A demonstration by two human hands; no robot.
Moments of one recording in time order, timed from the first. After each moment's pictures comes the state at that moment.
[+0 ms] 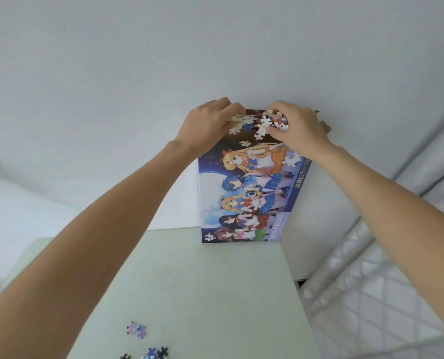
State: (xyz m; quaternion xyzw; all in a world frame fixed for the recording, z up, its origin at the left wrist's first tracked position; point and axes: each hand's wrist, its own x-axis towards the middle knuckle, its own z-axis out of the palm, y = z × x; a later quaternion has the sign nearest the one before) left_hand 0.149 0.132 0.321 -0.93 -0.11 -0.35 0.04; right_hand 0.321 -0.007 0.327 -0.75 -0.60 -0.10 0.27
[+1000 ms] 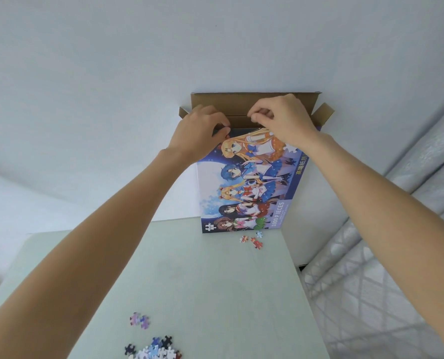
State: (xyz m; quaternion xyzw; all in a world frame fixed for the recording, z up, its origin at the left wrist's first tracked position) left_hand 0.140 0.127 0.289 -0.94 -0.20 -0.28 -0.02; right_hand 0.310 0.014 0.312 -0.72 -0.62 -0.10 0.28
